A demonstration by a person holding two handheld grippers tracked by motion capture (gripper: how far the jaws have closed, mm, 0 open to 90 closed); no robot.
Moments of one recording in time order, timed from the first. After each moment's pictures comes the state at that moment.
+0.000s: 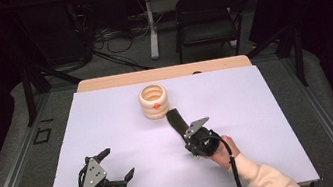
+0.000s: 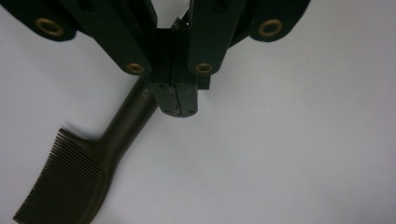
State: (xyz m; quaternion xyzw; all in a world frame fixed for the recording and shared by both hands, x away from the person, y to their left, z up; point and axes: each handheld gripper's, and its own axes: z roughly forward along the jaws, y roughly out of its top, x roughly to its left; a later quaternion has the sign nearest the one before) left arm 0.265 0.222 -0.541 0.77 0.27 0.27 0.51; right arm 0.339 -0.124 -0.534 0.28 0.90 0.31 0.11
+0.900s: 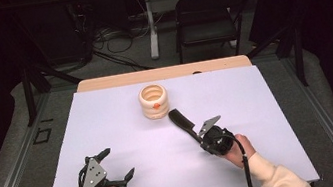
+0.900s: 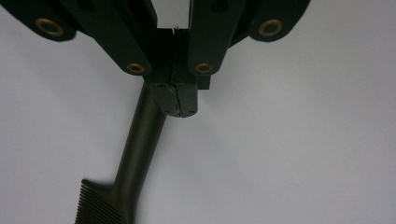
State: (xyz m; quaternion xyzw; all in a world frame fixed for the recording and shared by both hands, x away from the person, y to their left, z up) left arm 0.265 0.222 -0.541 0.77 0.27 0.28 0.51; right arm 0.334 -0.161 -0.529 0.30 0.91 0.26 0.12
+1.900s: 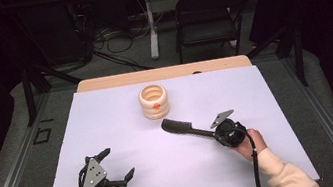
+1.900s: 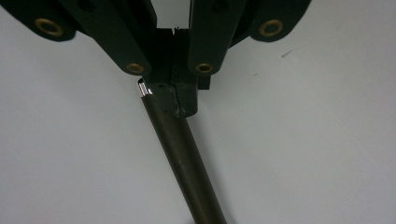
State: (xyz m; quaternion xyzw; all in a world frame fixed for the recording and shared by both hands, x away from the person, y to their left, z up) left arm 0.265 0.221 -0.541 0.77 0.27 0.28 0.51; right arm 0.348 -0.198 -0.533 0.34 0.90 0.23 0.17
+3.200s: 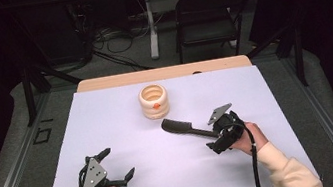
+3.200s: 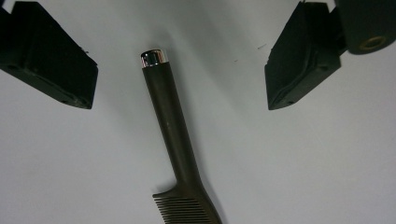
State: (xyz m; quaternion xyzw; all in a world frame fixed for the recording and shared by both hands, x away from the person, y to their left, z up) left arm 0.266 0.221 -0.541 0.77 0.27 0.28 0.51; right arm 0.352 -0.191 -0.505 0.30 0.91 0.25 0.15
